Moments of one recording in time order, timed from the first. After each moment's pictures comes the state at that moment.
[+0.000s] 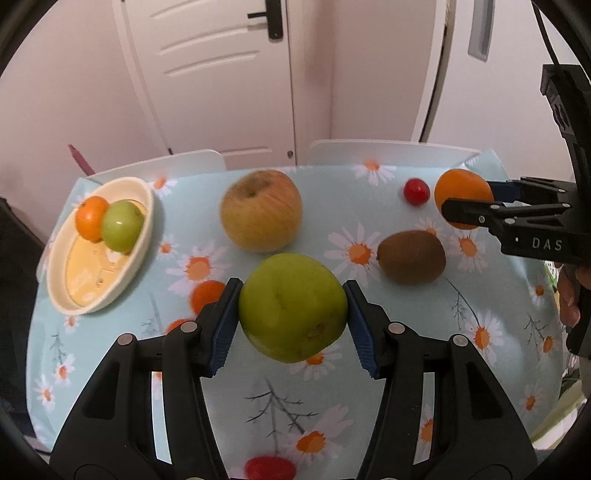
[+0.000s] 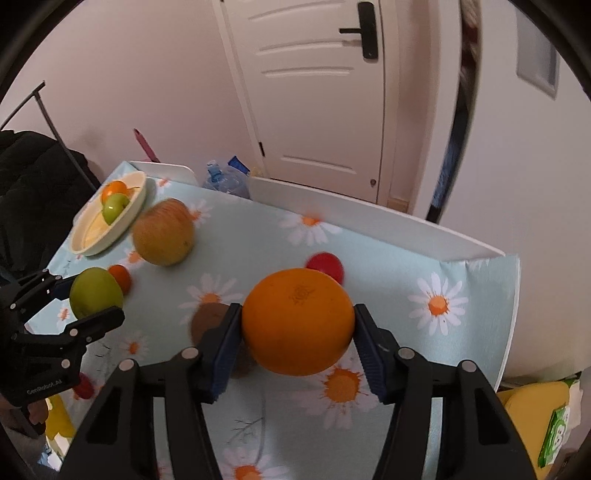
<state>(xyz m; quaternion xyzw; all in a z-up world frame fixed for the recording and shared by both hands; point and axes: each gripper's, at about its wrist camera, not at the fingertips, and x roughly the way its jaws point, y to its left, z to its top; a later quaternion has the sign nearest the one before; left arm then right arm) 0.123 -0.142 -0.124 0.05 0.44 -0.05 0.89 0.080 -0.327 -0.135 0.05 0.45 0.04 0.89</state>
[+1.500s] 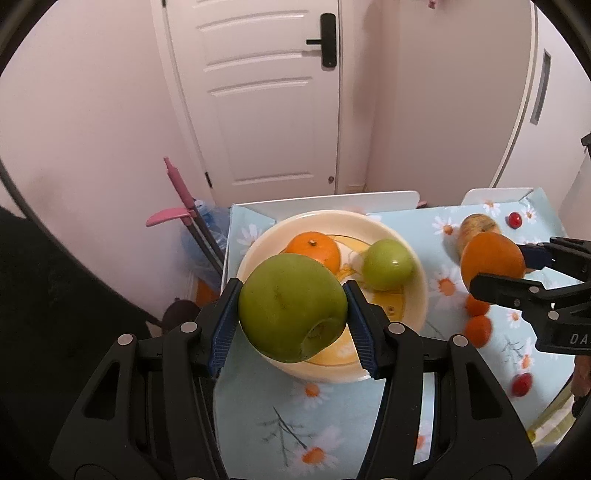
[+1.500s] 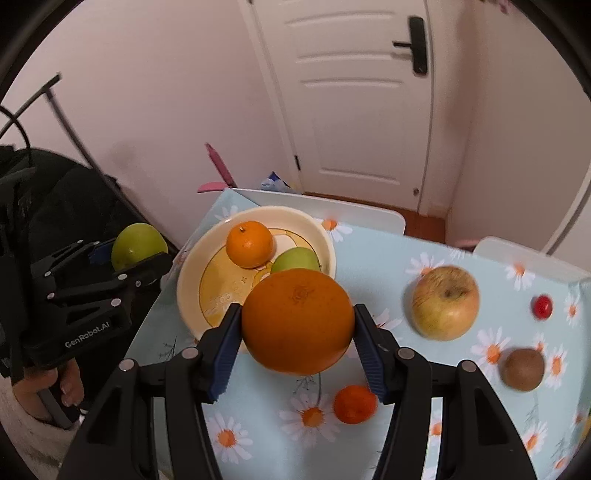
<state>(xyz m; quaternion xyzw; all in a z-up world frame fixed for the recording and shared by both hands) 0.174 0.135 -0.081 0.07 0.41 -0.08 0.91 0.163 -0.054 -0.080 0.11 0.45 0.01 0.89</state>
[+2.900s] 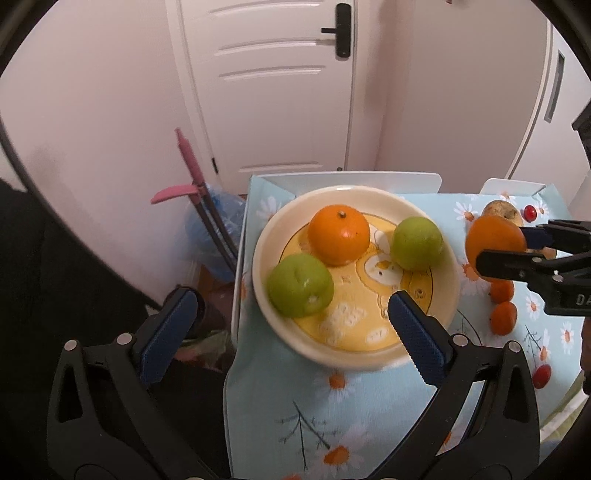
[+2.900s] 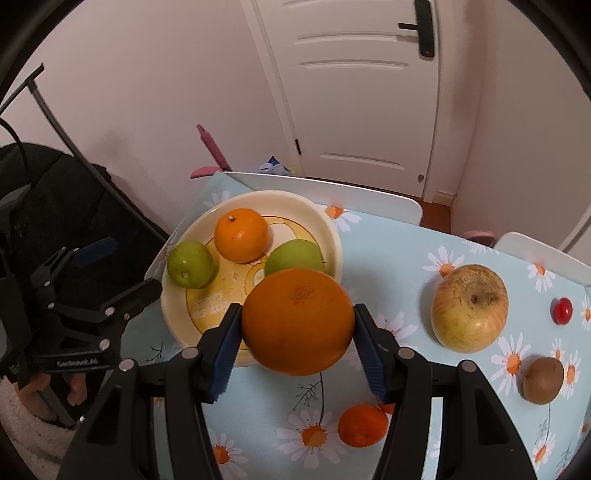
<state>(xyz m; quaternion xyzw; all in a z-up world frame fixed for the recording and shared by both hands) 0.169 0.159 -0.103 0.05 0.42 -0.06 0.90 0.191 -0.049 -0.107 0.10 0.48 0.02 0.87</state>
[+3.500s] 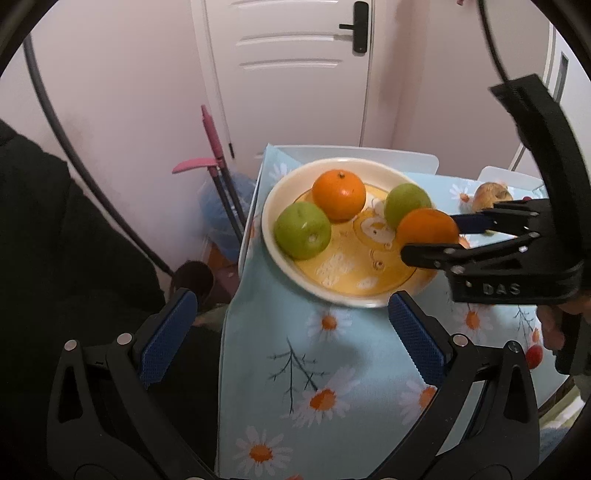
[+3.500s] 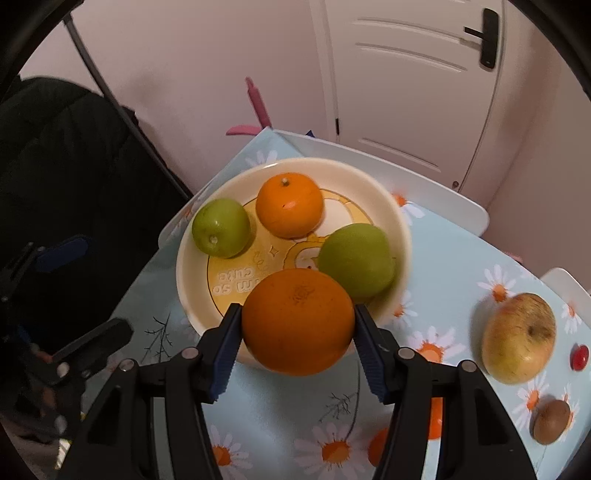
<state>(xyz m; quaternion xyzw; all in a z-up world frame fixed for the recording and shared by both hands) 0.115 0.159 -0.106 0.03 0.44 -0.03 0.90 0.215 -0.006 -0.138 0.03 0.51 0.09 0.86</state>
